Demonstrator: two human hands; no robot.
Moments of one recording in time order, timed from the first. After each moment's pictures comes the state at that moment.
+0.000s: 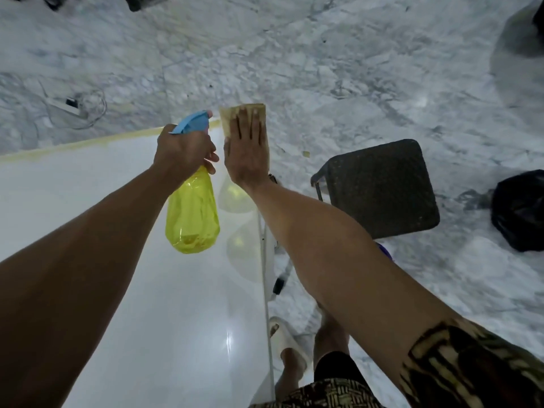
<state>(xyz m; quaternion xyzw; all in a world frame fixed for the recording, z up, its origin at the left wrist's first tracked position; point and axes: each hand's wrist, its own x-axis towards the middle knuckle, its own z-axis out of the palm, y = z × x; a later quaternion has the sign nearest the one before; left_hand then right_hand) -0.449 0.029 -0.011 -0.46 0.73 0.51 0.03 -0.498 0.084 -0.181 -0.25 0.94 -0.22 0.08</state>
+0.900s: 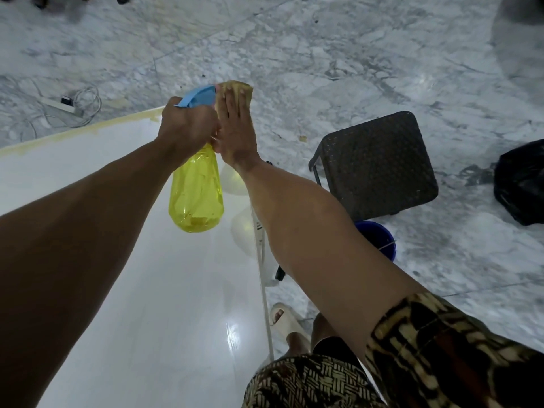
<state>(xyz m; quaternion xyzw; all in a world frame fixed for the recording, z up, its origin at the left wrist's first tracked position) -0.444 0.042 -0.024 -0.43 0.78 0.44 0.06 -0.500 0.073 -0.210 -0.30 0.93 -0.20 0.03</state>
